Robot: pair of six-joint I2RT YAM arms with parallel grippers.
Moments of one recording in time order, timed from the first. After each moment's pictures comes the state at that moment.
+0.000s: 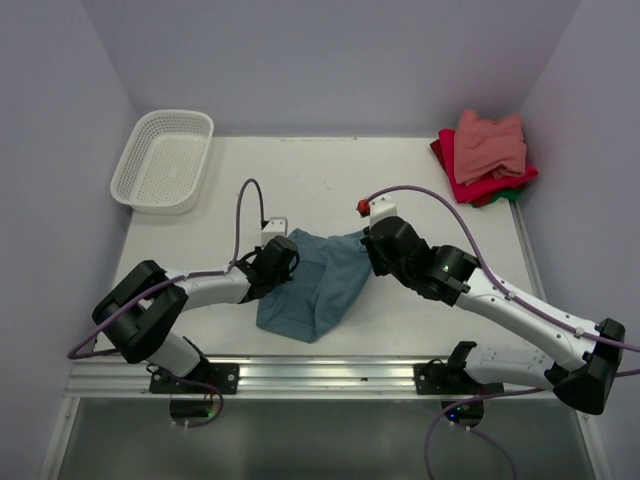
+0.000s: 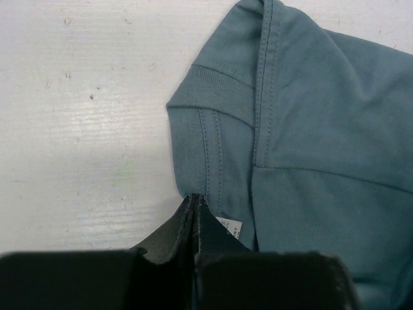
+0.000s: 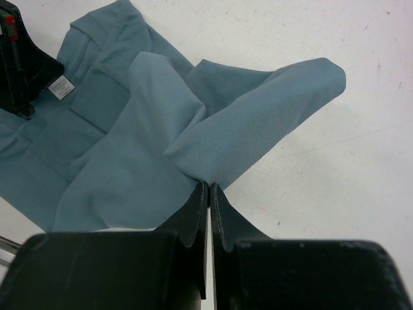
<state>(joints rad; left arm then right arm) -0.73 1.51 0.62 0.03 -0.45 -0.59 0.93 1.11 1.06 -0.67 0.45 0.26</state>
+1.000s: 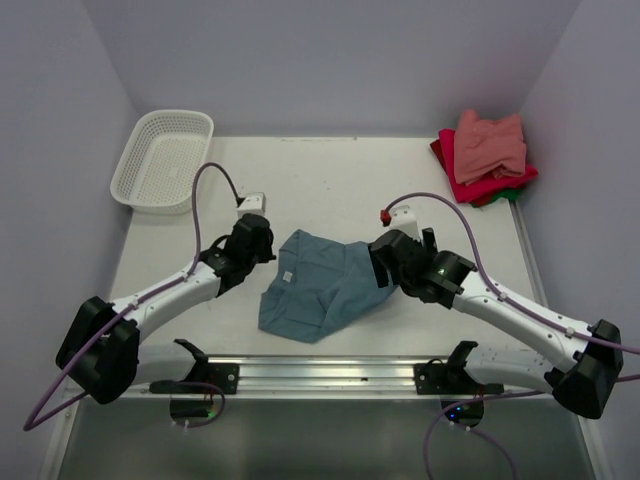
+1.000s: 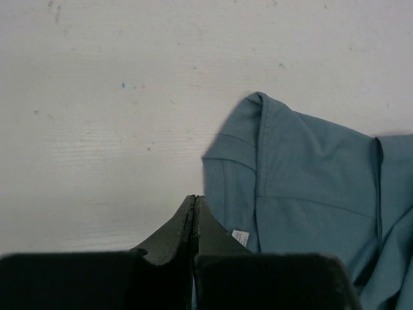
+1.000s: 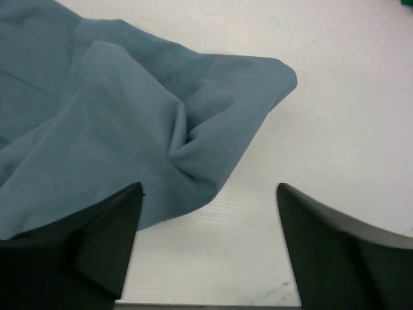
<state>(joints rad) -0.59 1.25 0.70 -0.15 -0.39 -0.51 0.87 1.09 0.93 -0.80 0.64 0.42</state>
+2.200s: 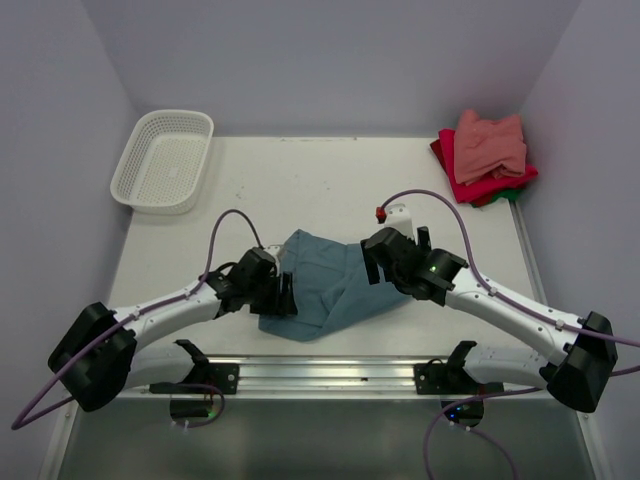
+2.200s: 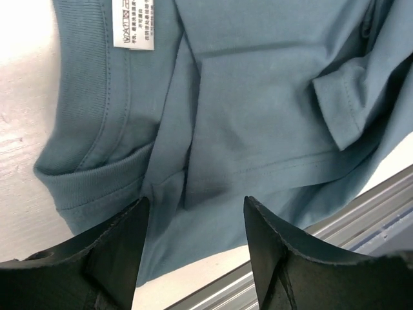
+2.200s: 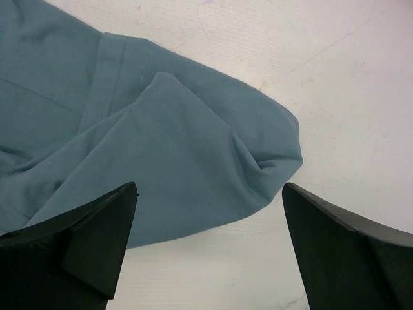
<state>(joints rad) -0.70 1.20 0.52 -0.33 0.14 -0.63 0.88 1.15 0.93 -0.75 0.63 0.47</state>
